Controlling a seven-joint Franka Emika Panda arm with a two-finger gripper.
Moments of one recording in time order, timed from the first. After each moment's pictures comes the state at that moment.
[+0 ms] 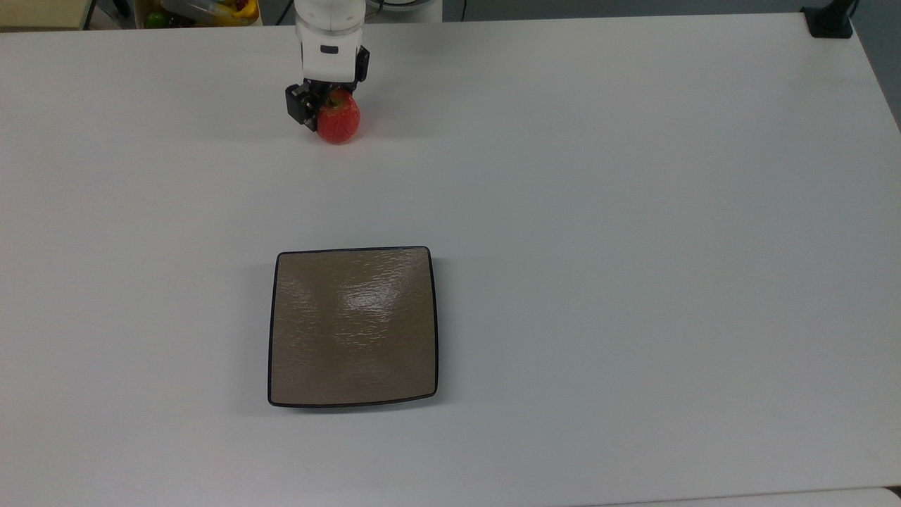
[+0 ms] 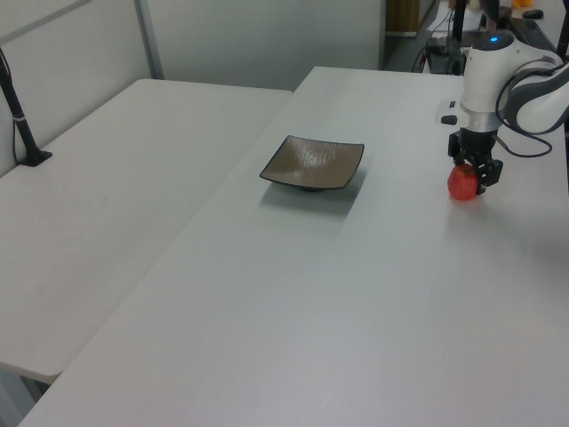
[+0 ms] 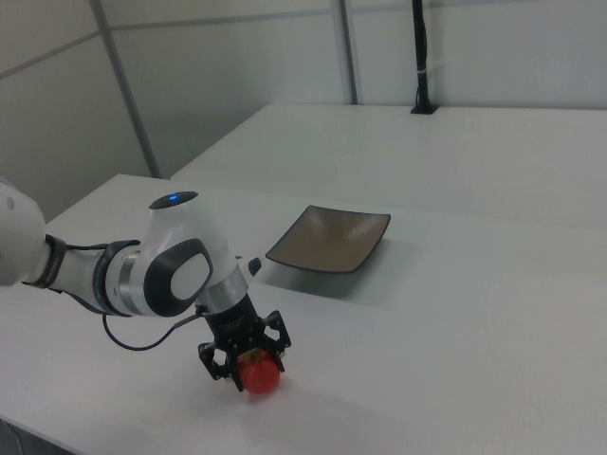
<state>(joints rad) 0.01 -0.09 -0.06 -2.50 -0.28 2.45 -0.77</state>
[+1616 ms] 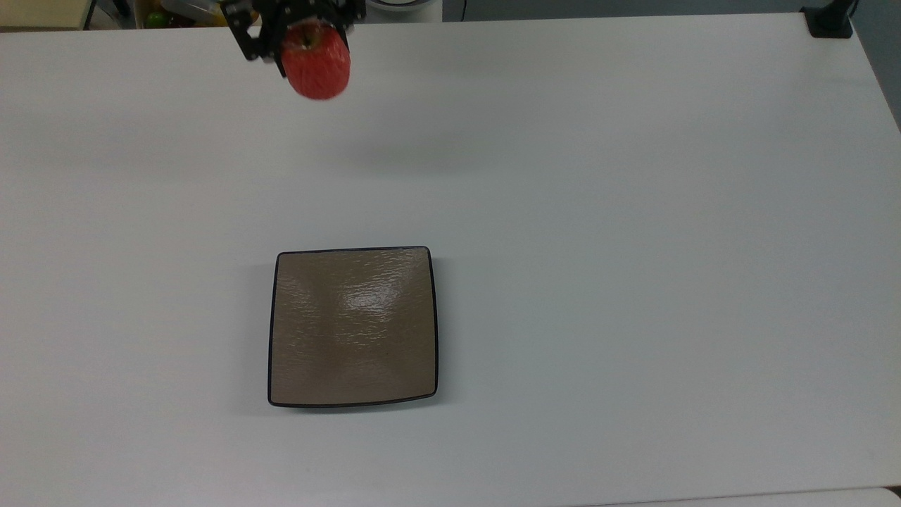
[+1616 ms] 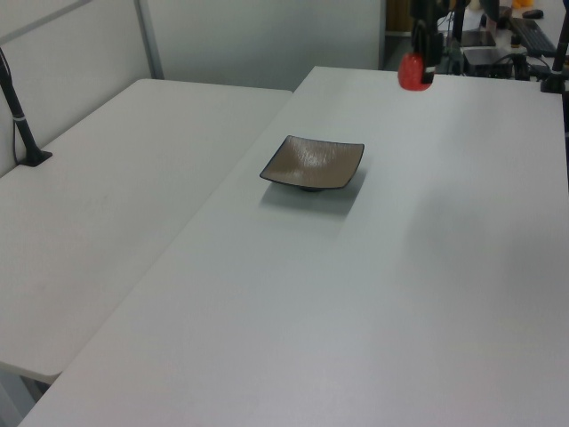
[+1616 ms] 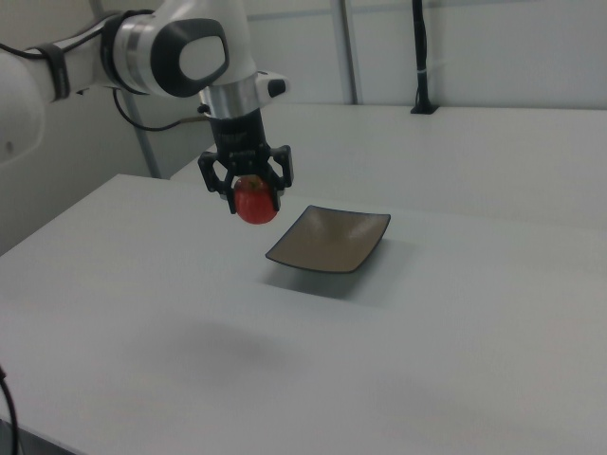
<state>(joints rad) 0.03 0.11 -0.05 -1.57 0.02 1.67 -0.53</state>
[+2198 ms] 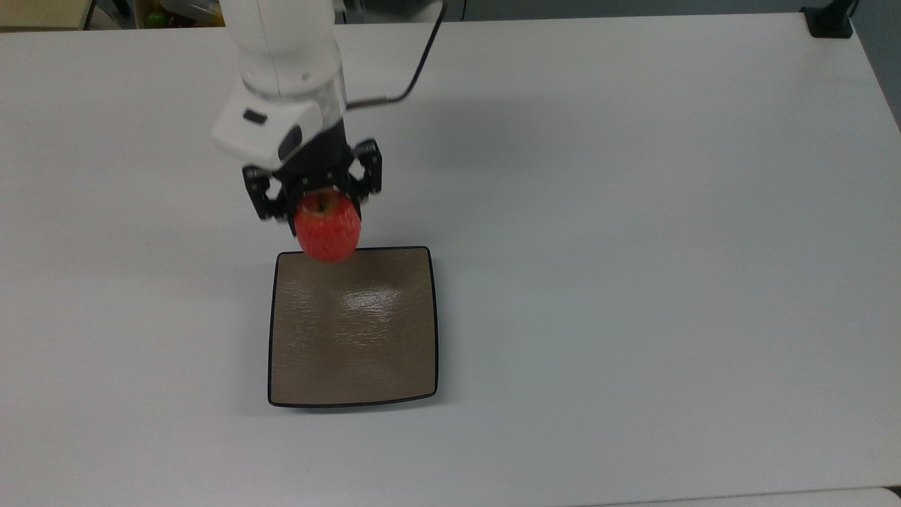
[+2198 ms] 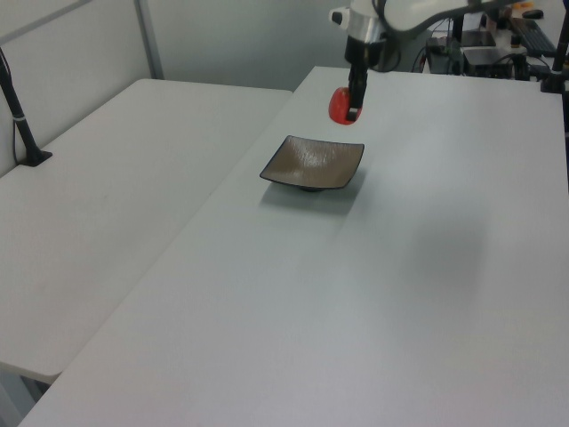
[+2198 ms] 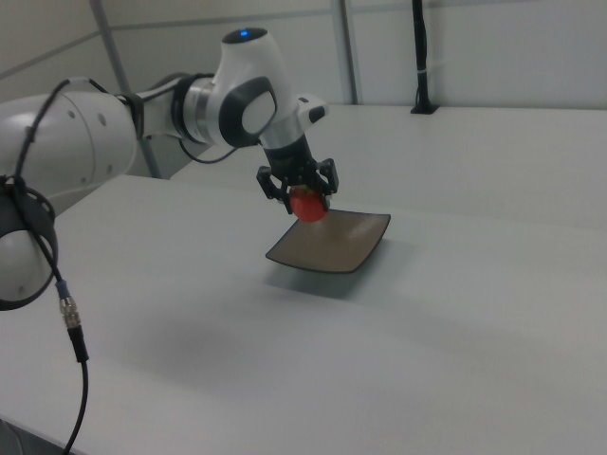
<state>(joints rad) 0.06 0.43 -0.06 -1.42 0.02 2.07 -0.39</state>
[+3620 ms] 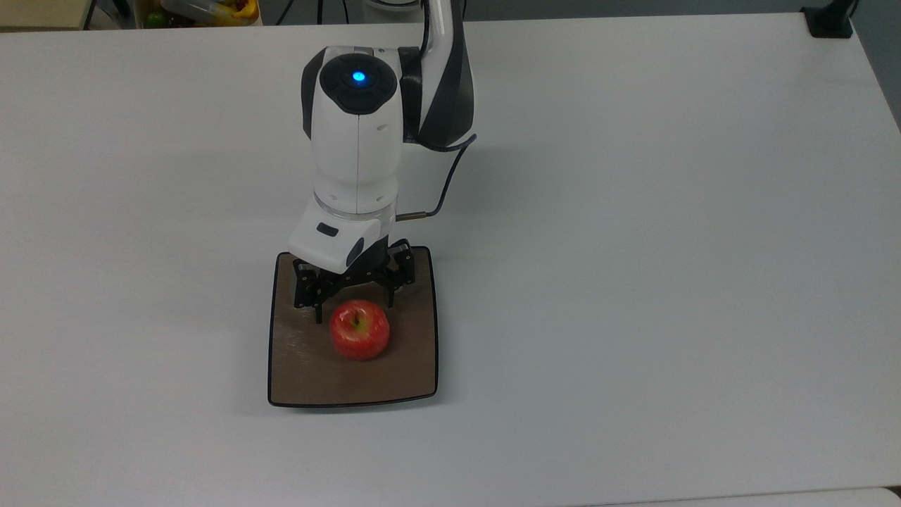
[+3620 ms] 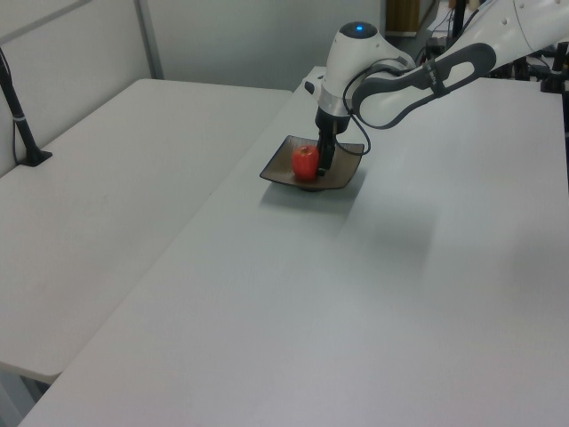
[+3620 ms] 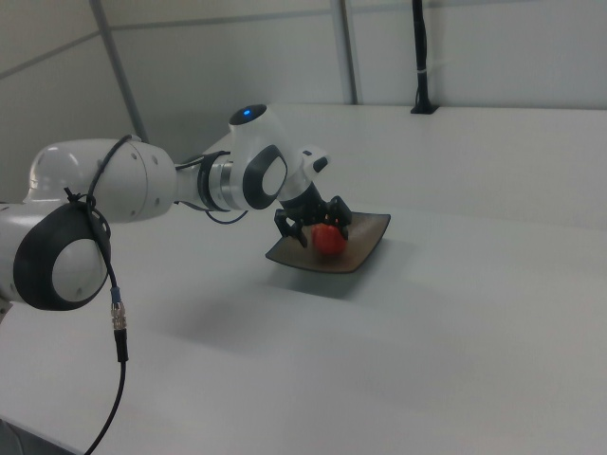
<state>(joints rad) 0.12 0.65 -0.06 -1.42 -0.12 2.39 -0.27</state>
